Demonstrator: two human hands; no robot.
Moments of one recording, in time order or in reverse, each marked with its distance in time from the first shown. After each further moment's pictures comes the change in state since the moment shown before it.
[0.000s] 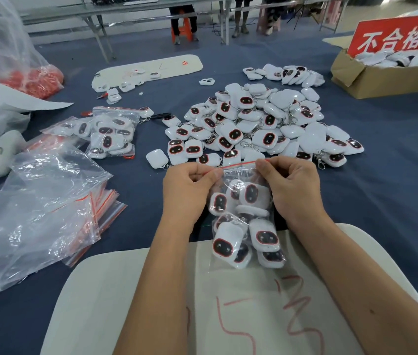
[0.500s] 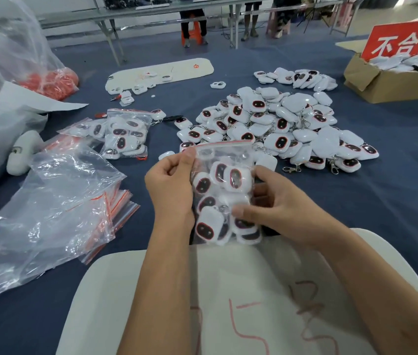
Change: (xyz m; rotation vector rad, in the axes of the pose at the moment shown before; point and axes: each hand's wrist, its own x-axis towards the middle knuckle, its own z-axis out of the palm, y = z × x) left_hand 0.004 0.010 -0.020 -0.447 0.339 -0.040; right_hand -0.019 -0.014 0.003 0.111 -0.726 0.054
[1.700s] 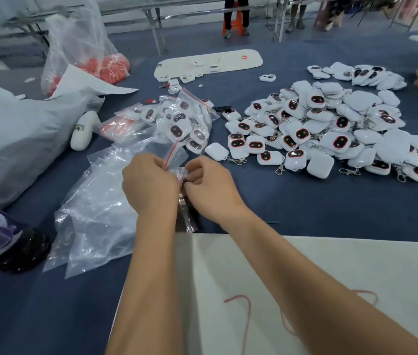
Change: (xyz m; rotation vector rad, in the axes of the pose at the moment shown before) left_hand 0.028 0.043 -0.097 1.143 0.363 0.154; right_hand 0.101 -0.021 0.169 -0.266 0.173 0.039
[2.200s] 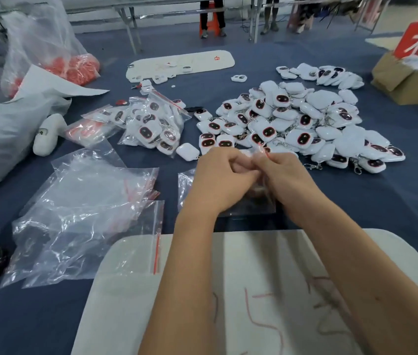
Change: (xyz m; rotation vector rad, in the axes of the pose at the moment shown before) left_hand -0.075 0.085 0.037 -0.536 -0.681 0.380; right_hand -0.031 0.040 -0.142 0.281 0.196 0.187
